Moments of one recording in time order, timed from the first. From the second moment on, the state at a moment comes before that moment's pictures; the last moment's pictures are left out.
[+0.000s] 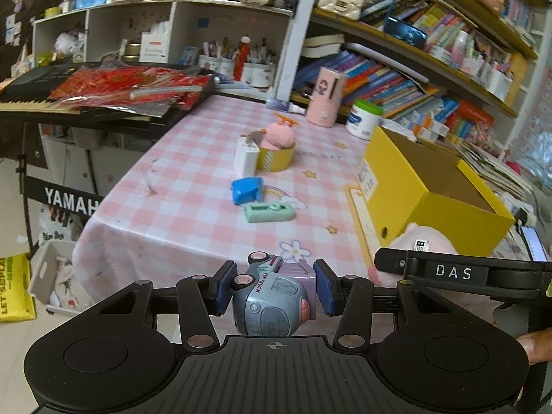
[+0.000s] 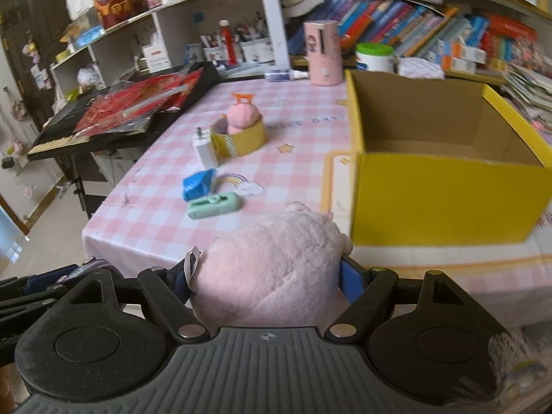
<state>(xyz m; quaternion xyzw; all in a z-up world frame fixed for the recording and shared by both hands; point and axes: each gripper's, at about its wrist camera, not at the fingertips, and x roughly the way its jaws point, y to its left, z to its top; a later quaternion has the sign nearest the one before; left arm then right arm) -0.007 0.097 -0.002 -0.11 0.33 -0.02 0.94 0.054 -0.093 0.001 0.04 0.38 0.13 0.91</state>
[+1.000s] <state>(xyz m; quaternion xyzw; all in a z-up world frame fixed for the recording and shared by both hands) -0.019 0.030 -0.007 -0.05 0.35 -0.16 0.92 -0.019 -0.171 -0.008 0.10 0.39 0.00 0.92</state>
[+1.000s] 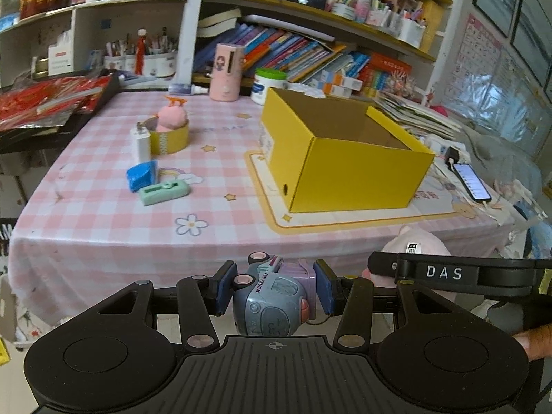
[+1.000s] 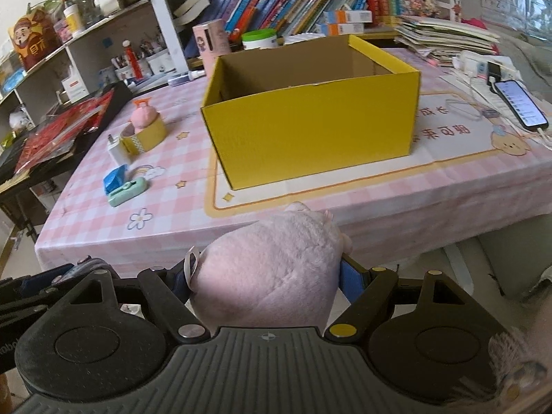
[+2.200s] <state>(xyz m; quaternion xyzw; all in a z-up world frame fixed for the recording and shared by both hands) 0.017 -0.044 -0.002 -0.02 0.33 -0.23 0.91 -0.008 -0.241 -0.007 0.12 0.39 -0.07 0.91</state>
